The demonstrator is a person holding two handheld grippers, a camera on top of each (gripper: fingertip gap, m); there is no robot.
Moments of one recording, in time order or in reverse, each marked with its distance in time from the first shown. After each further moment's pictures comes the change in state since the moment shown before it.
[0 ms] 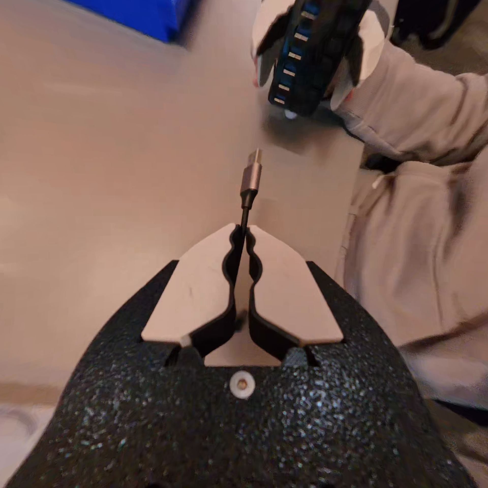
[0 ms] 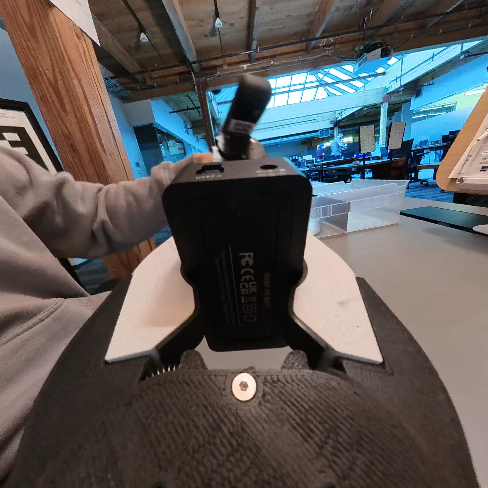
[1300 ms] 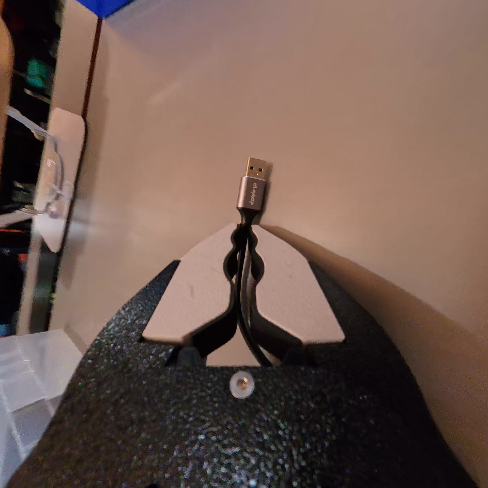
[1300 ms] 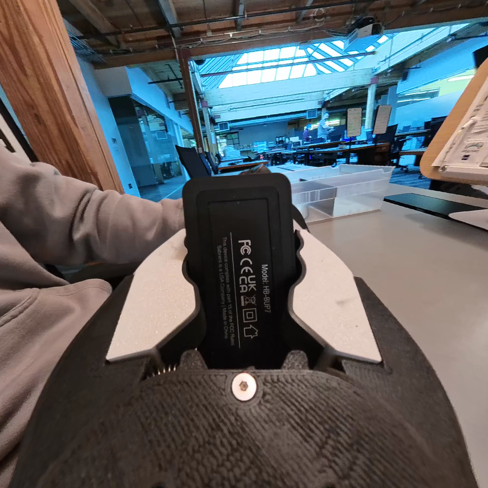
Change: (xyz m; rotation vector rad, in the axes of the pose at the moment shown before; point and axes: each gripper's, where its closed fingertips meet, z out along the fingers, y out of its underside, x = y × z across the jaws) left arm -0.109 0.018 0.101 -0.104 -0.649 0.421; right arm 0.005 0.011 0.000 -0.080 0.058 -0.043
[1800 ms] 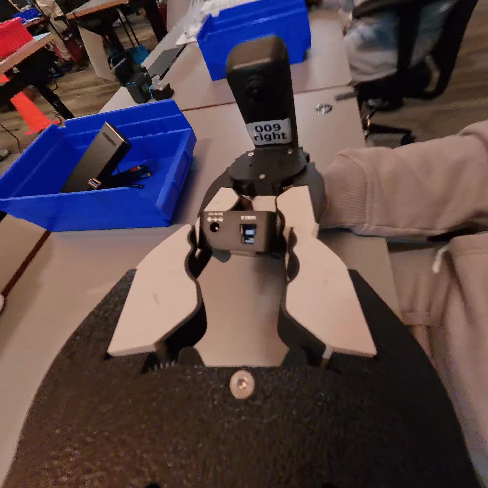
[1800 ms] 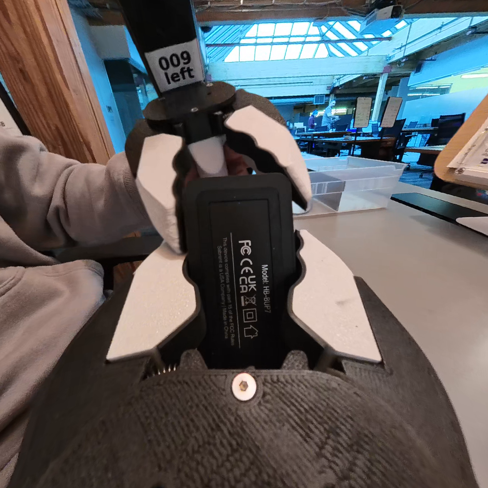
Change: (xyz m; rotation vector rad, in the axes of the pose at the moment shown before) left arm 0.057 -0.168 -0.113 0.578 0.382 -0.136; right arm -0.009 0.013 0.014 -0.072 -0.019 -0.078
